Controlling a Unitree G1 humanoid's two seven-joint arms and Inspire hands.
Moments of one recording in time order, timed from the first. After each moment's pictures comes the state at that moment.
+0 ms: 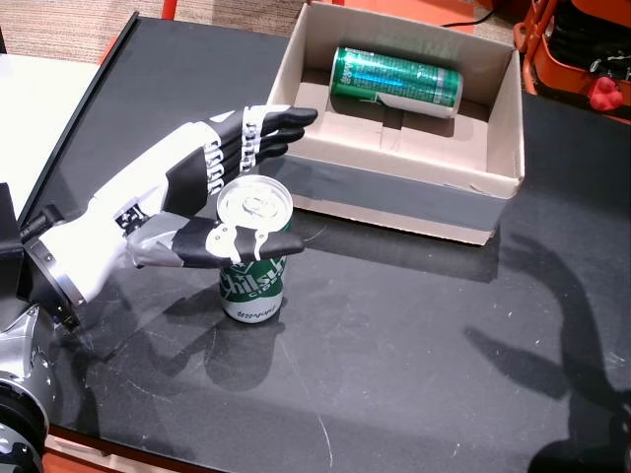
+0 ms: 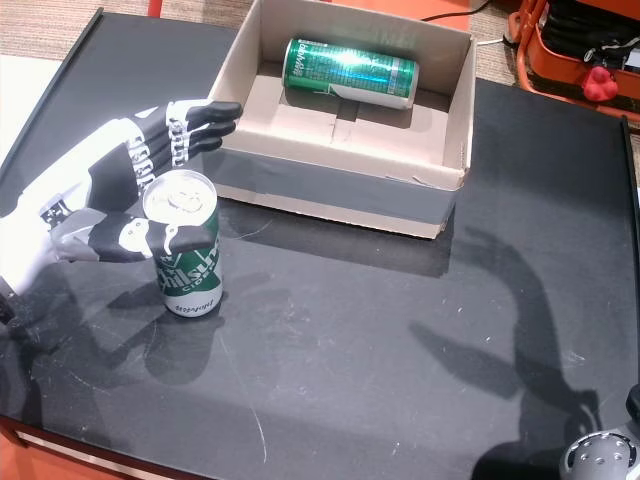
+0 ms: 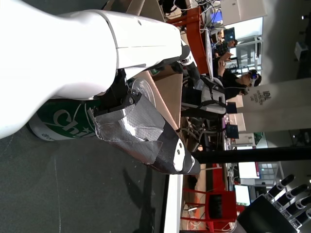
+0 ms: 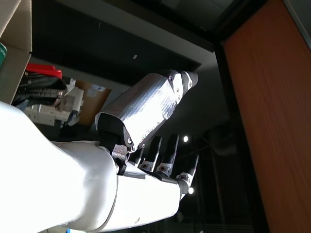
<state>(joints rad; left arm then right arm) -0.73 0.24 0.18 1.18 -0.21 -0.73 -1.00 -0.41 -0.07 -0.64 0.67 0.90 -1.01 1.18</state>
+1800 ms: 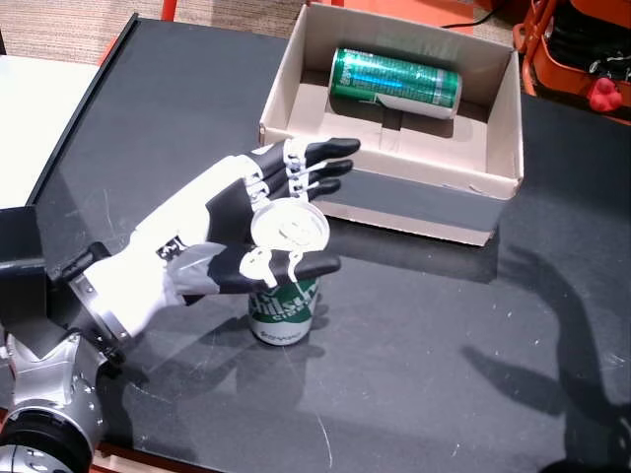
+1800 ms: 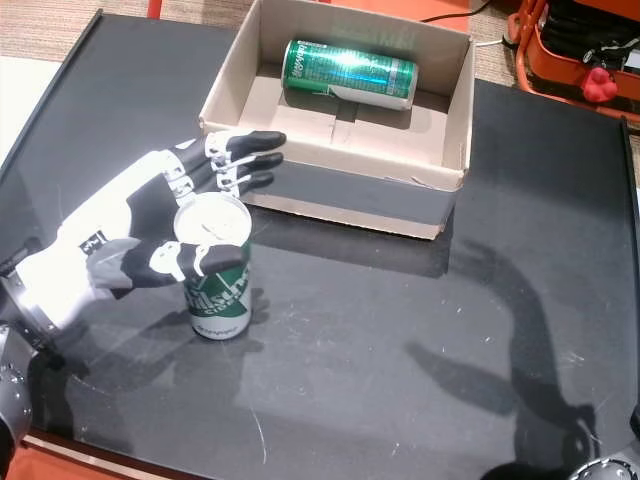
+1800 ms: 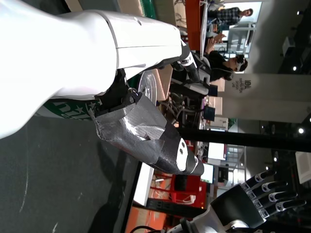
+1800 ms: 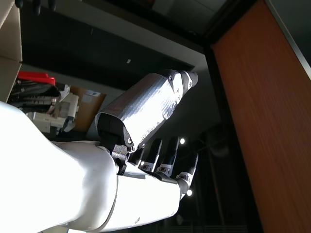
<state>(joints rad) -0.69 0.12 0.23 1.15 -0.25 -0.60 -1.10 -0.26 -0.03 -0.56 0.43 0.88 -0.92 1.04</state>
